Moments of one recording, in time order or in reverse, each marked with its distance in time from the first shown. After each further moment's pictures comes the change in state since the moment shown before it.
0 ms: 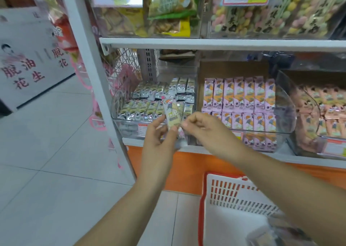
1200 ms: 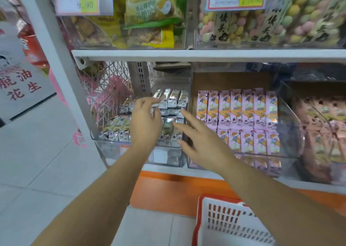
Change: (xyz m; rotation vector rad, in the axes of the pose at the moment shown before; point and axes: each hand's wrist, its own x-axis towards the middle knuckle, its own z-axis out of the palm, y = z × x) left_hand 0.150 -0.016 0.025 0.822 0.161 0.545; right_hand 0.065 0.072 -0.019 -0.636 0.084 -0.372
